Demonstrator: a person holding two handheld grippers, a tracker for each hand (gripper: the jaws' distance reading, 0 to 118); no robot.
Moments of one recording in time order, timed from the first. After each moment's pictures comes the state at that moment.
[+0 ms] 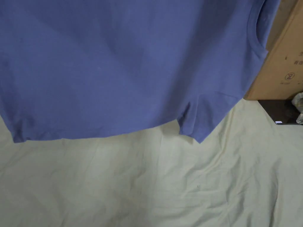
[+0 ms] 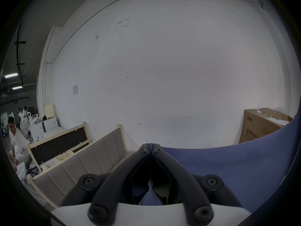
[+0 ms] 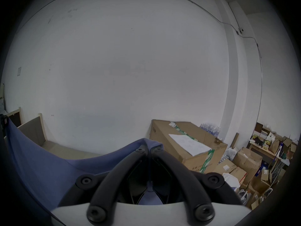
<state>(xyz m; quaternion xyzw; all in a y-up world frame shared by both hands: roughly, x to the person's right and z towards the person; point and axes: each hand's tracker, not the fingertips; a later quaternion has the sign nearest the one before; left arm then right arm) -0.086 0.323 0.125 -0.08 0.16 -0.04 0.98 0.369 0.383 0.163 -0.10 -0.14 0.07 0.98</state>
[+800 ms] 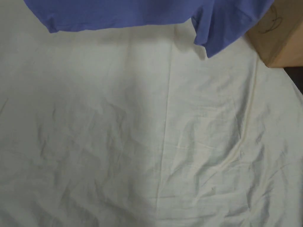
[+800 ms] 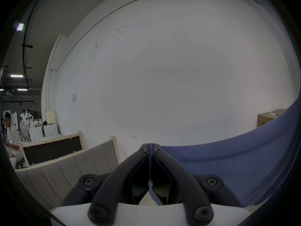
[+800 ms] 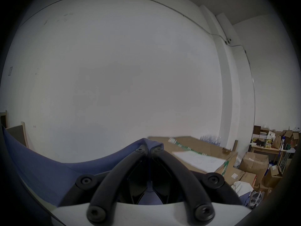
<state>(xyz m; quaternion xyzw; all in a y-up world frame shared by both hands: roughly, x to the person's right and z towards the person) -0.059 0.233 -0.036 -0.01 0.18 -0.05 0.98 0.364 0.323 0.005 0.02 -0.19 0.08 0.98</state>
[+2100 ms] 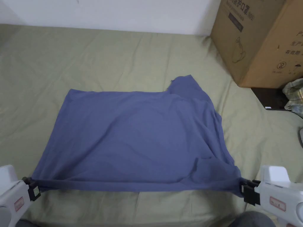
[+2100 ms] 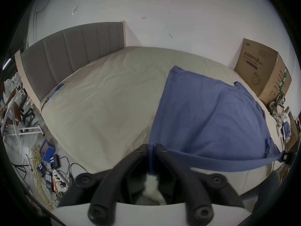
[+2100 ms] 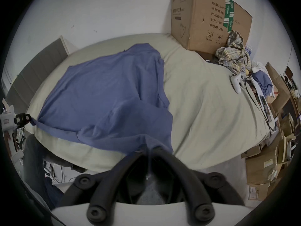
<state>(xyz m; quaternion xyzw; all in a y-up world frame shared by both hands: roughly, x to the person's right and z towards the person) -0.100 -0.161 0.434 -0.39 0.14 0.08 0.91 0.441 -0.139 0.448 -0.46 0.01 -0.01 0.89</state>
